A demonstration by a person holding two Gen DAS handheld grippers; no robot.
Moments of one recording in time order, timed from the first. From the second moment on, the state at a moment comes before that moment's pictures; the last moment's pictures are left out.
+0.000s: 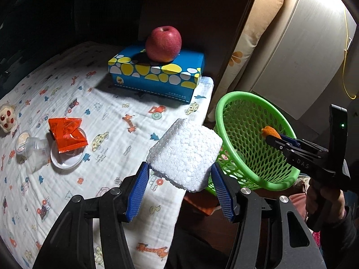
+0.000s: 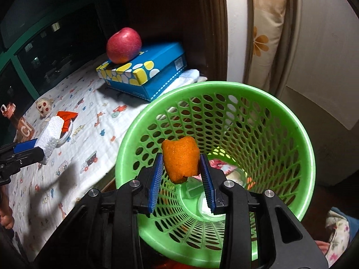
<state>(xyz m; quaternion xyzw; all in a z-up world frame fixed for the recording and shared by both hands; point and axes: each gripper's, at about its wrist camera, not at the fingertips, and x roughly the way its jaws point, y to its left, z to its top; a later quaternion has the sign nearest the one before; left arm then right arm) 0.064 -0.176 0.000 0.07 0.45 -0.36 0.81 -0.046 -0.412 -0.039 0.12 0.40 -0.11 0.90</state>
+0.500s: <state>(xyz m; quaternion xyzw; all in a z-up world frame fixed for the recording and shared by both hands) 0.052 -0.254 0.008 0.11 0.44 -0.41 0.79 -0.081 -0.456 -0.038 0.15 0.39 -0.15 0.90</state>
